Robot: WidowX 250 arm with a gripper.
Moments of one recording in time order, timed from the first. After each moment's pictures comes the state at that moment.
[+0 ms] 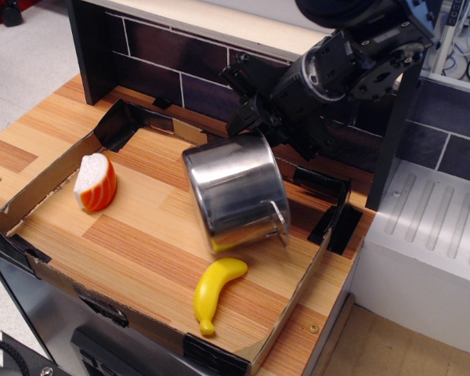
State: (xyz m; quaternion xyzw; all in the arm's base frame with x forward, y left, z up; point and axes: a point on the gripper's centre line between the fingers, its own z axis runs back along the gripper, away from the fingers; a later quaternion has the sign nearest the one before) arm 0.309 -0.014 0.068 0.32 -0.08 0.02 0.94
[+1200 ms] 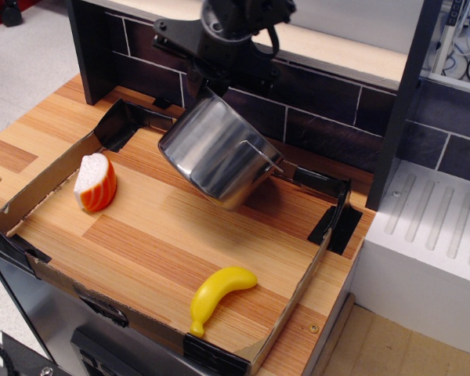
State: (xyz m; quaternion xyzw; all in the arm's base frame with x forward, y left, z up) arm 0.321 0.043 0.095 0.17 -0.22 0.13 0.95
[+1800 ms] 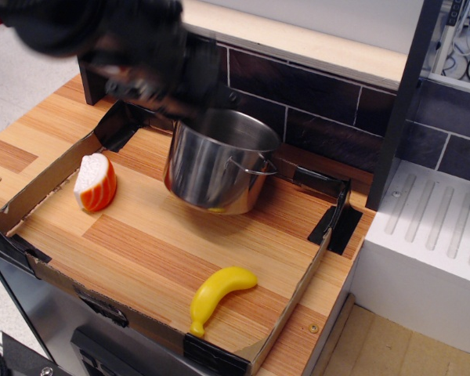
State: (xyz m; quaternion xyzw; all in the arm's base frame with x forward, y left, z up) arm 0.297 0.054 0.075 0.10 -0.38 0.20 0.90
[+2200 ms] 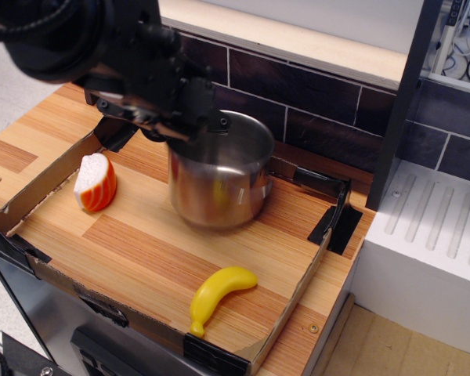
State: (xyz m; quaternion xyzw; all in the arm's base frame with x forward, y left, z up) arm 0.286 0.056 0.066 0.13 -0.34 0.19 0.91
